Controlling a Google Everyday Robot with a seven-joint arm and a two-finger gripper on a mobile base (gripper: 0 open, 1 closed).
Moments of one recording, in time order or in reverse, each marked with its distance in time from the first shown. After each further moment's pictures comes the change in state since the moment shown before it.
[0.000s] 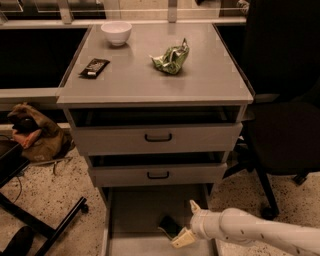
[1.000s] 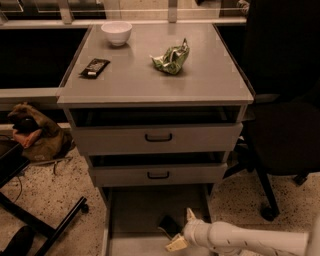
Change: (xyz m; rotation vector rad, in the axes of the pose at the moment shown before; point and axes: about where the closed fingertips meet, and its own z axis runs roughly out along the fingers) arm 0.052 -0.002 0.072 0.087 -0.007 0.055
